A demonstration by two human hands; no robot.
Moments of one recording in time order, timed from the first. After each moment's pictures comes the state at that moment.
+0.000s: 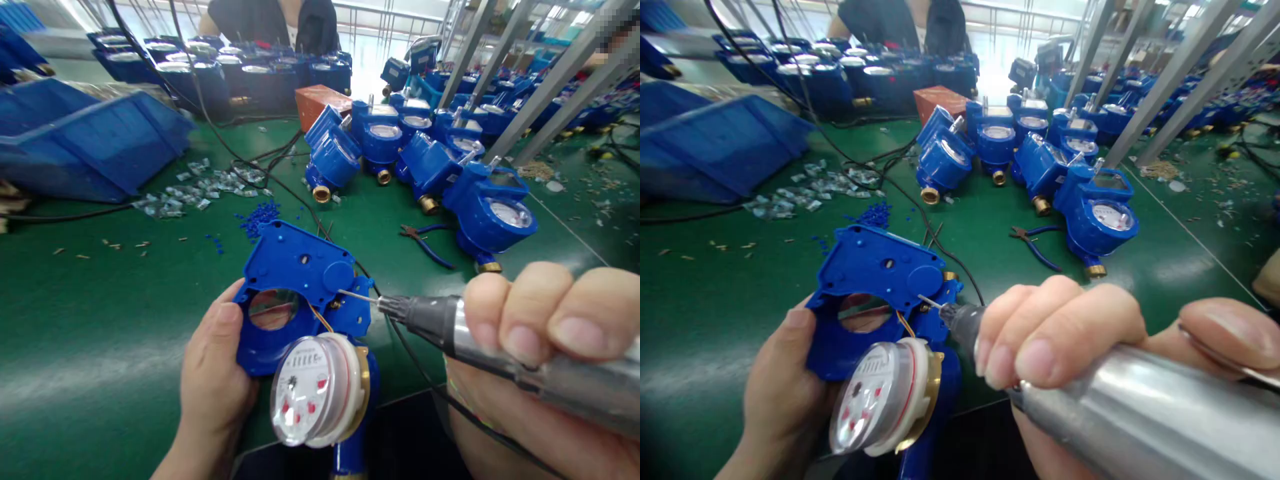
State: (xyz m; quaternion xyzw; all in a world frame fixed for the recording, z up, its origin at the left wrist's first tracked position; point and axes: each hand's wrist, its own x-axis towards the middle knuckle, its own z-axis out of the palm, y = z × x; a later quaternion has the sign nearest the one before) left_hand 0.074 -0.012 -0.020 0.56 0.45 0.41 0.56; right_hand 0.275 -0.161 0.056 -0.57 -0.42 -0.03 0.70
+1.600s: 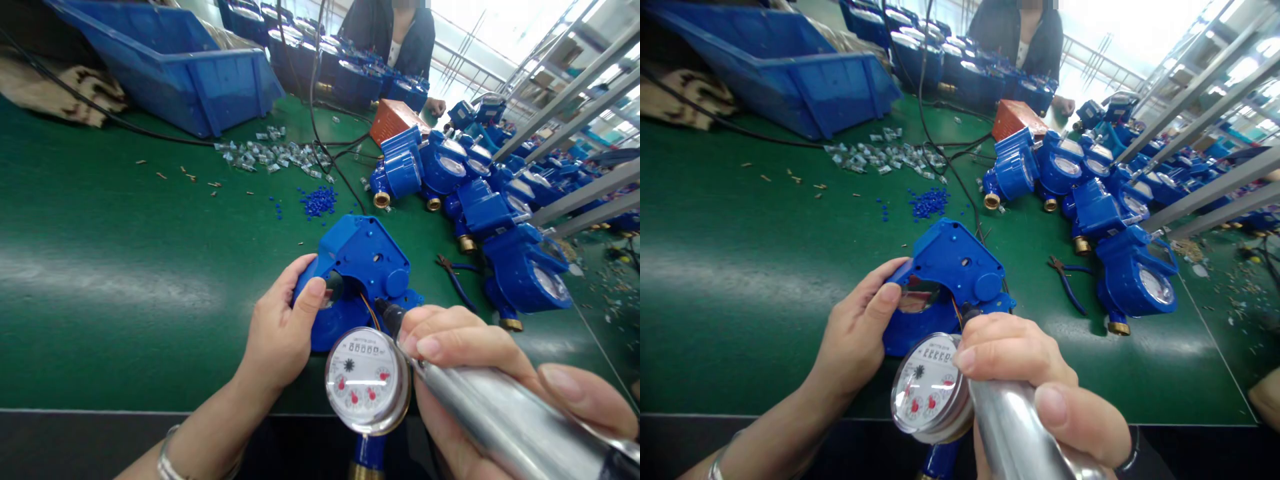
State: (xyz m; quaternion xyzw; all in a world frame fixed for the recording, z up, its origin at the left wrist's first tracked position) left_hand 0.069 -0.025 -0.018 0.55 0.47 0.40 0.57; right_hand 0.191 -0.107 0.035 -0.39 -0.49 -0.06 0.77
